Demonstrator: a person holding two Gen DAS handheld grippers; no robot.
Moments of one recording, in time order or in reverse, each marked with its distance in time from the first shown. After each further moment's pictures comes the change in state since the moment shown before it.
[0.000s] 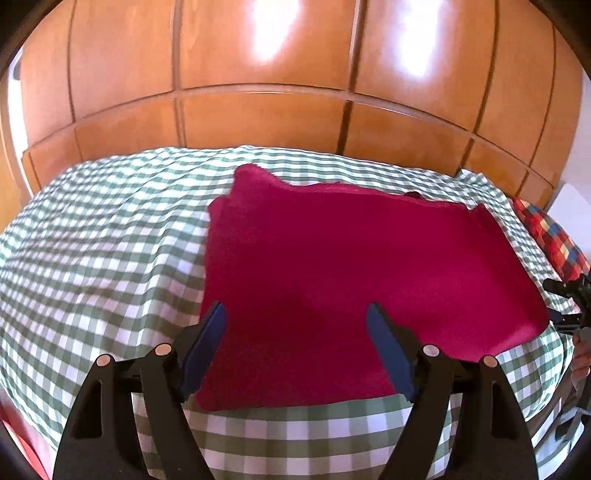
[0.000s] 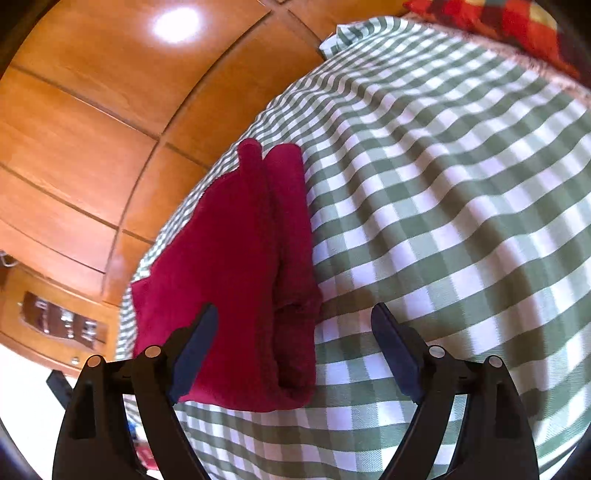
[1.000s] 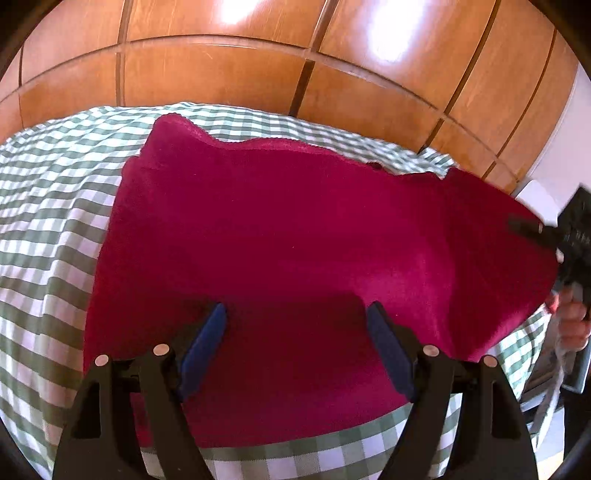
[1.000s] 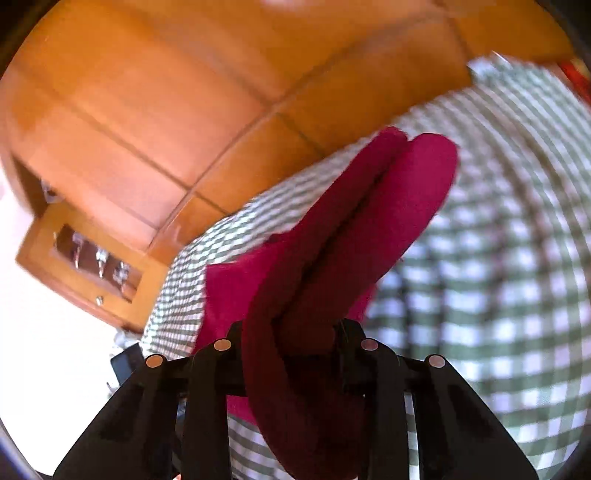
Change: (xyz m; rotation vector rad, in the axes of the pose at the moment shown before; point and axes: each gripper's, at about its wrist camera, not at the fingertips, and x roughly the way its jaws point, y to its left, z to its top) left arm 0.056 -0.015 -0.001 -0.048 0.117 -0.248; right arm 0.042 0.179 0.032 -0.321 0.074 0.168
